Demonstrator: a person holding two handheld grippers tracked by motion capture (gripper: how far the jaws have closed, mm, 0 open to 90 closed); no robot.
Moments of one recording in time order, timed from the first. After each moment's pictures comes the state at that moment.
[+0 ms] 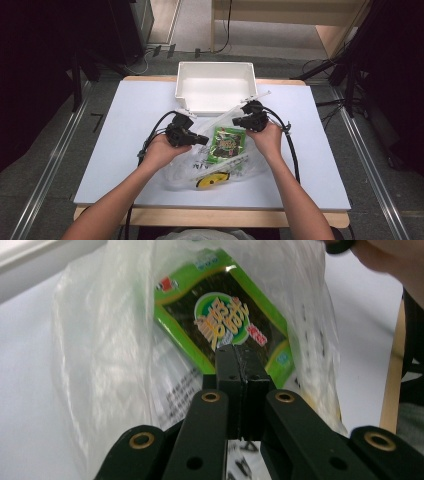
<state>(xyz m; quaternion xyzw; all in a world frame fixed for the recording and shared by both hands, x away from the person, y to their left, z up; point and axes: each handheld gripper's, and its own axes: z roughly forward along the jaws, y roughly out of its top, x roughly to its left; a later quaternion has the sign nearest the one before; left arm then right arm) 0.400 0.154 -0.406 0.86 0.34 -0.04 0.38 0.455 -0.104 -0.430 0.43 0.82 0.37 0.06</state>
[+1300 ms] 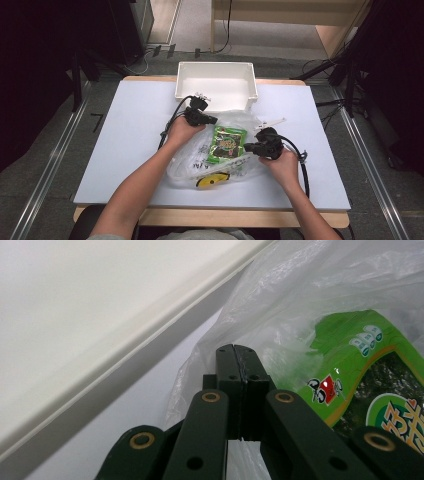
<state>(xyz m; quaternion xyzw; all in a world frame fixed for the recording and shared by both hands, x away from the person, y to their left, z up) 0.494 0.122 -0.458 0.85 0.38 0.01 0.35 0.380 -0.141 -0.454 0.42 0.84 0.35 0.04</state>
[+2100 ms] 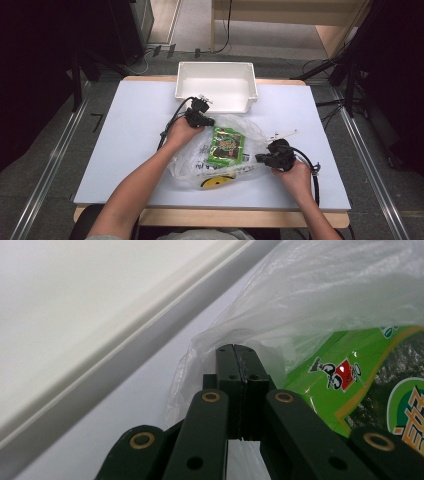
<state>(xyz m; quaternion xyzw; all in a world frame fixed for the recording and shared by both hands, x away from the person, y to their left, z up) 0.490 0.119 -0.457 0.87 0.38 0.03 0.31 0.353 -0.174 -0.468 0.44 0.84 0.32 0.04</state>
